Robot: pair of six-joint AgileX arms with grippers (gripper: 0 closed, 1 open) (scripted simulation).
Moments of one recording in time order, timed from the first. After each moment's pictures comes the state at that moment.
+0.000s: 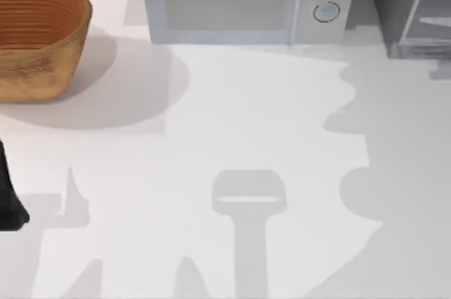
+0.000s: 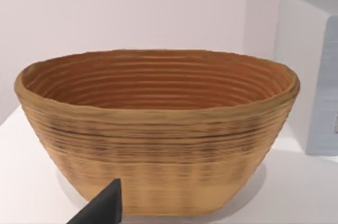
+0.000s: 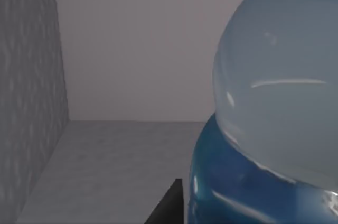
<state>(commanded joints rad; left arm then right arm) 0.00 0.00 0.00 0.00 0.00 0.00 -0.26 1.93 0.84 1.08 -0.22 0.00</state>
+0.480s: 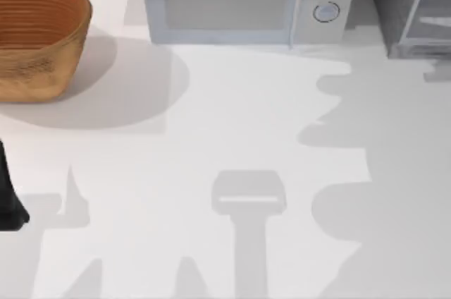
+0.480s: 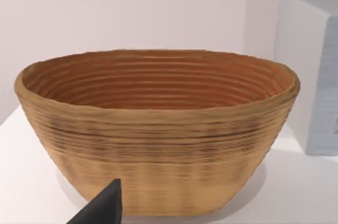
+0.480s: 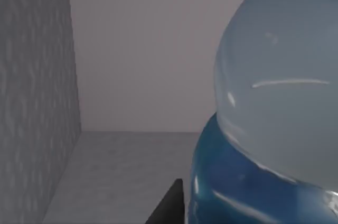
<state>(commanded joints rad) 0.00 0.00 0.00 0.00 0.00 0.00 -0.23 1.79 0.78 1.00 -0.20 0.00</state>
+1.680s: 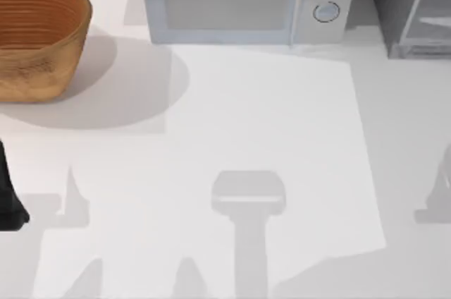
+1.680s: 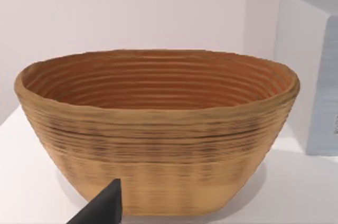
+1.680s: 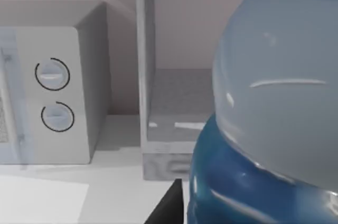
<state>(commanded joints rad) 0.00 0.00 0.00 0.00 0.00 0.00 -0.01 0.06 0.03 0.04 -0.01 0.00</state>
